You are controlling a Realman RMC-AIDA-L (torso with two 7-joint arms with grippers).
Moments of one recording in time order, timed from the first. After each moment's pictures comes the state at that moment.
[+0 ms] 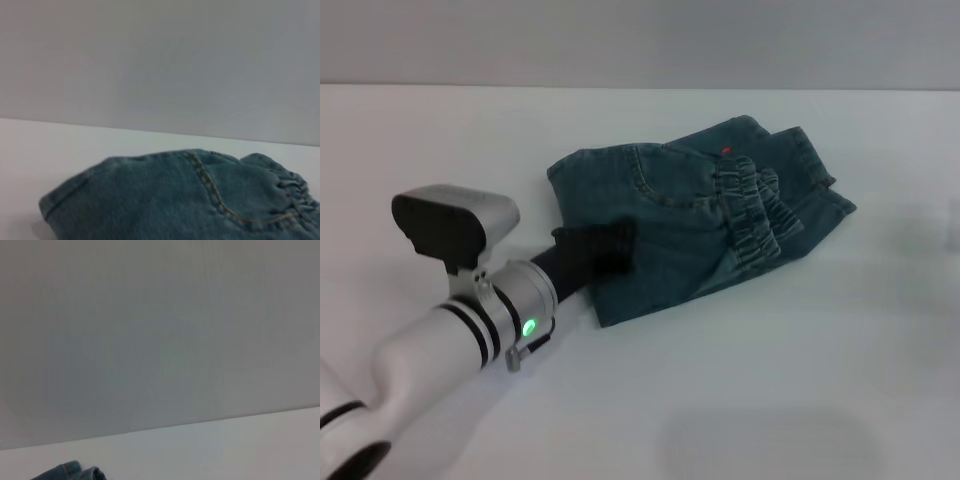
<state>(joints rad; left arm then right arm) -0.51 -2.06 -0.72 -0.54 2.67 0.55 -0.59 0.07 2.08 -1.34 -1.01 1.85 0.49 -1.54</state>
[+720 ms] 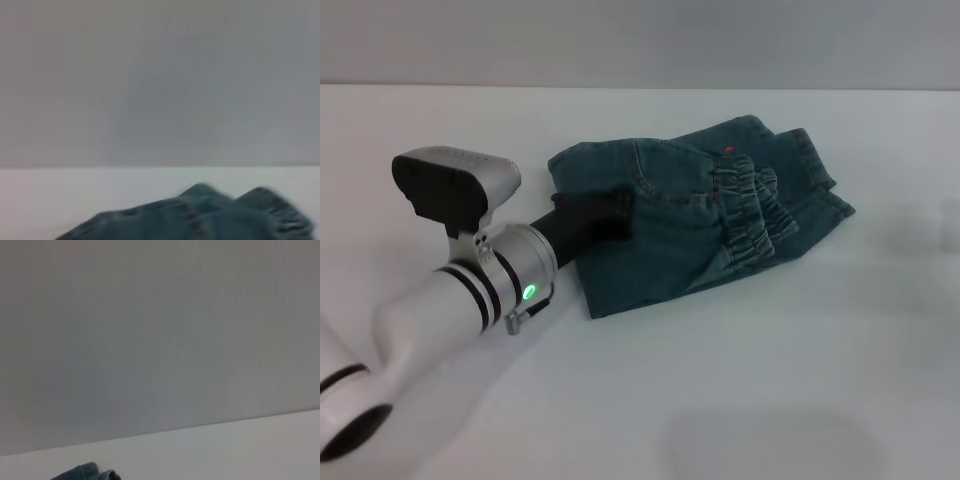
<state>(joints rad) -0.60 -2.06 -0.74 -0.45 2.67 0.57 -0.61 0.06 2.08 -1.34 -1.02 1.85 0.52 -1.53</state>
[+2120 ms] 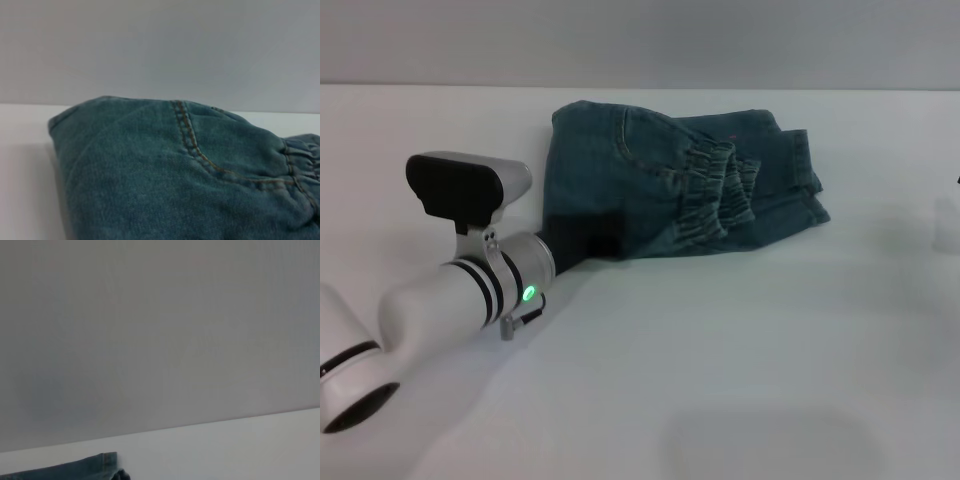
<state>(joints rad) -0.64 -2.06 -0.77 -0.45 2.79 0.39 -0.74 0.07 2.08 -1.35 -1.01 1.85 0.52 -1.53</state>
